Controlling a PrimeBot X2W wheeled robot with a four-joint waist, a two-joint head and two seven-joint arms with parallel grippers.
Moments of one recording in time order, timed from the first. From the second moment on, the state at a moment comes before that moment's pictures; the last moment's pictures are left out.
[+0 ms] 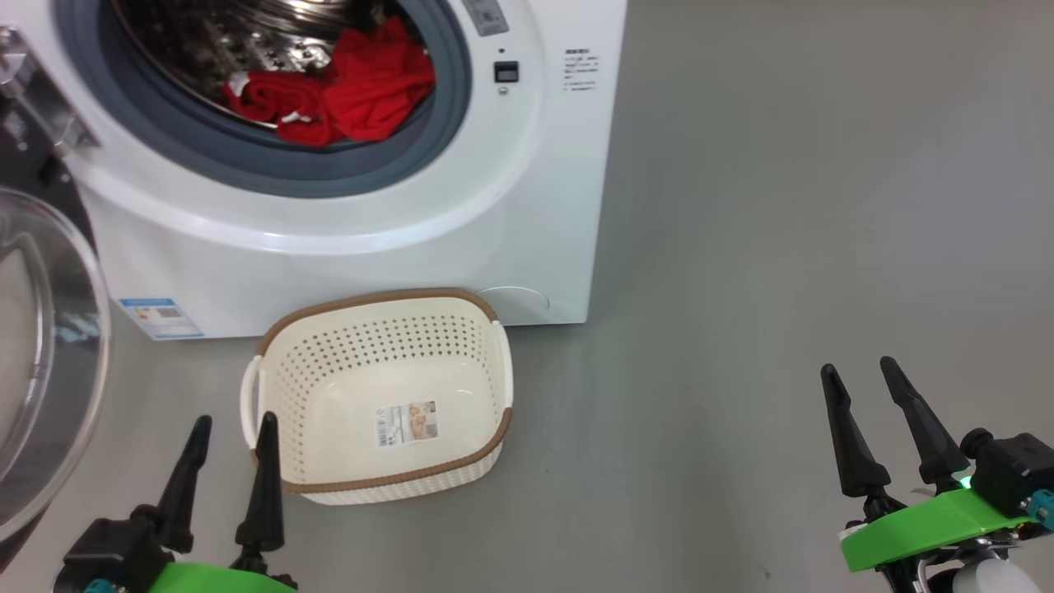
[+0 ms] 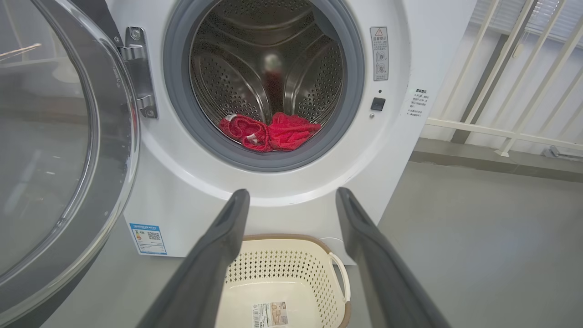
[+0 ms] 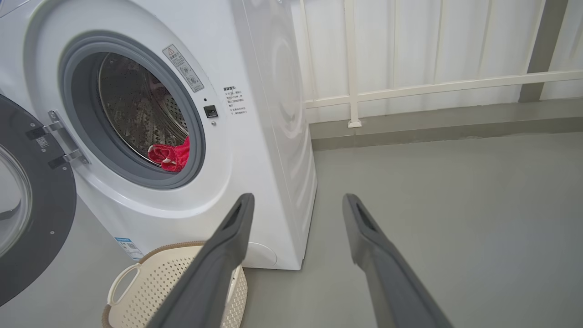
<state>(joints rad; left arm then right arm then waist) -0.08 0.08 0.06 0.21 -0.29 -0.13 -0.26 -0.04 -0.14 0.02 0.19 0.43 0.12 -0.26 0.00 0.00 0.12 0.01</state>
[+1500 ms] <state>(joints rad) -0.08 0.08 0.03 0.19 -0.31 -0.13 -0.26 -0.02 -0.13 0.01 0.19 0.43 0.12 -0.26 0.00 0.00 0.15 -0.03</state>
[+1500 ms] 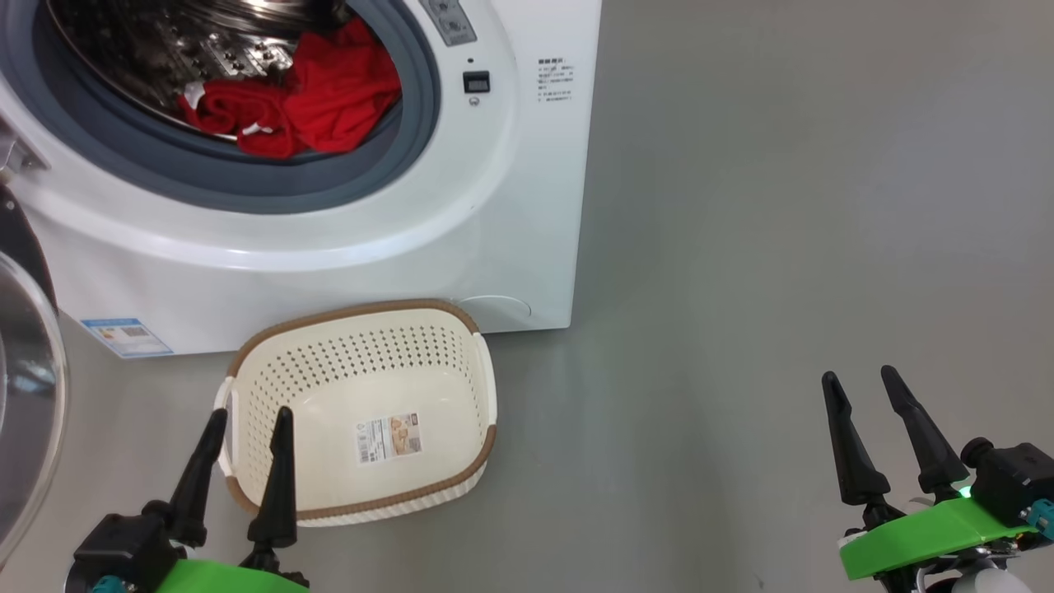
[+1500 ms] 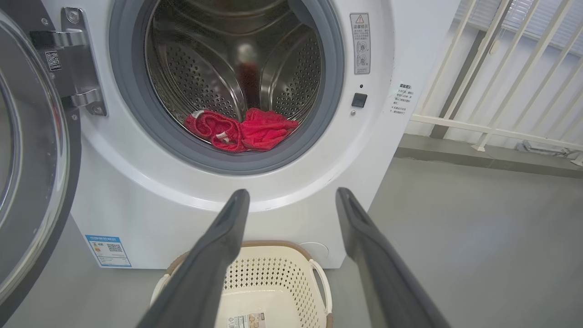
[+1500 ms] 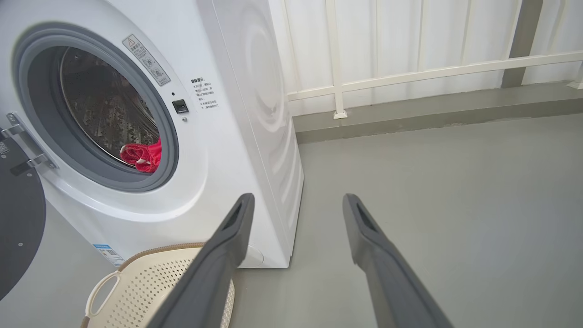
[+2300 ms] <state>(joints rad) -0.10 0.08 0.02 0.21 -0.33 -0.13 -0.26 -0.04 -0.13 0.02 0.19 0.43 0.12 -0.26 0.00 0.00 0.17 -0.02</state>
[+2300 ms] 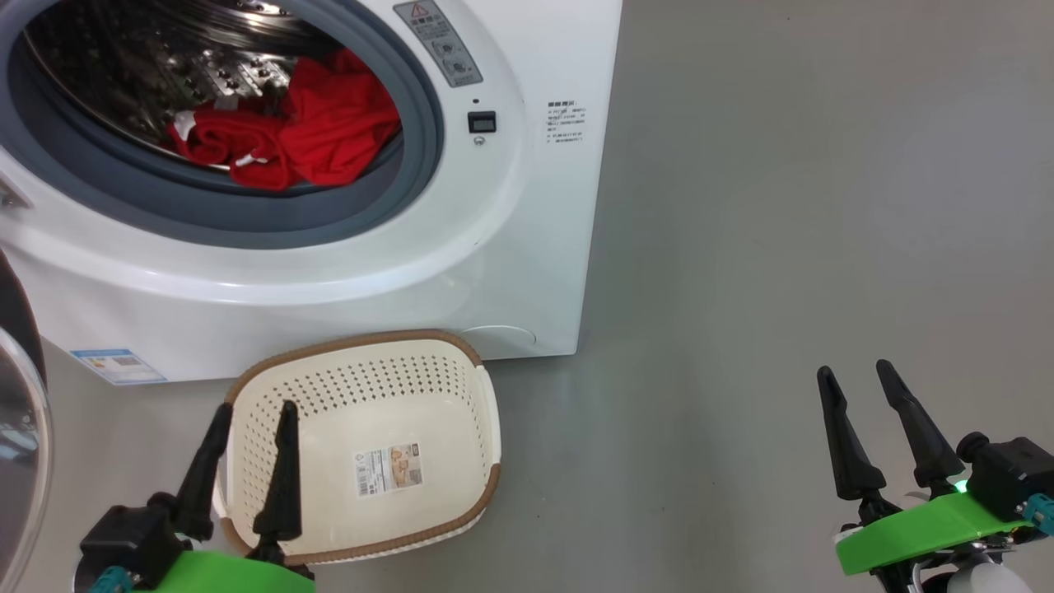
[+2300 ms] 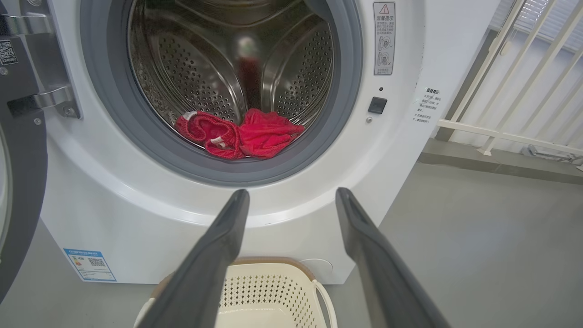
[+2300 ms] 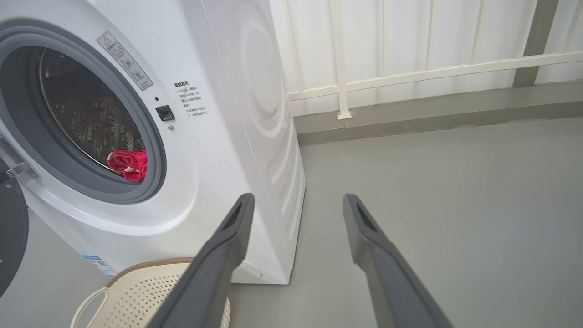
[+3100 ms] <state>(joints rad) -0.68 0.14 0.04 0.56 -0.24 -0.13 -0.26 -0.18 -0.10 0.07 0.18 0.43 0.12 -0.26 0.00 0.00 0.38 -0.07</state>
